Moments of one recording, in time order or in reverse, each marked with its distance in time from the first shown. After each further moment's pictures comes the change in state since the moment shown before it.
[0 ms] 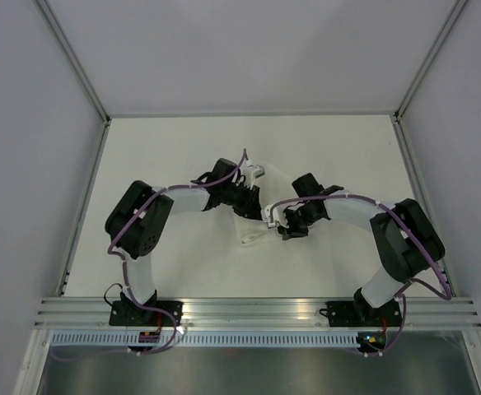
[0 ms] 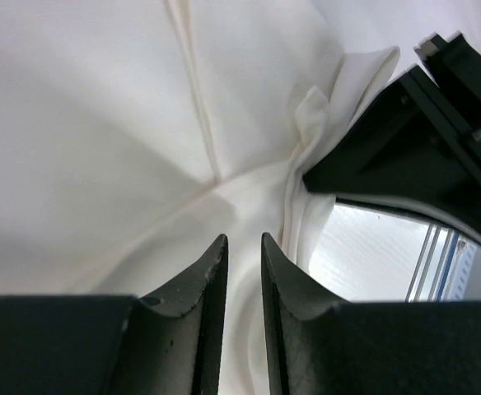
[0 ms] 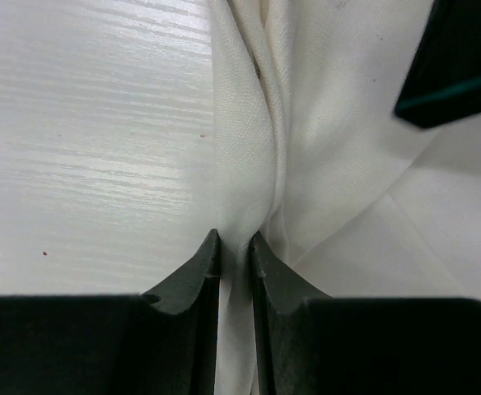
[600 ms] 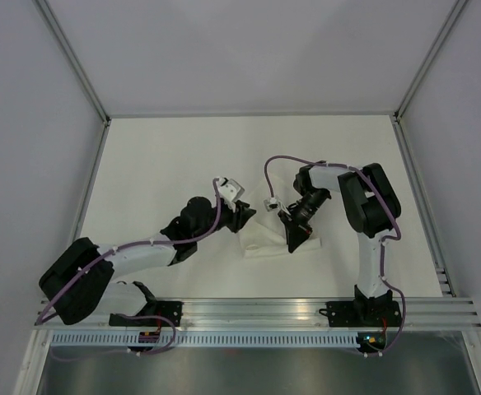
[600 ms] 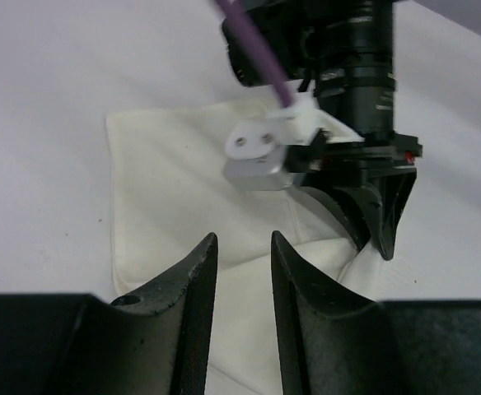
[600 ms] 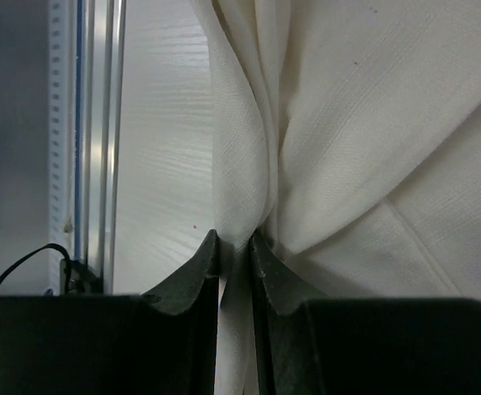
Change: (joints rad) left arm -0.143 -0.651 -0.631 0.637 -0.602 0.014; right arm -0.130 0.477 0.446 -0.747 -0.274 -0.162
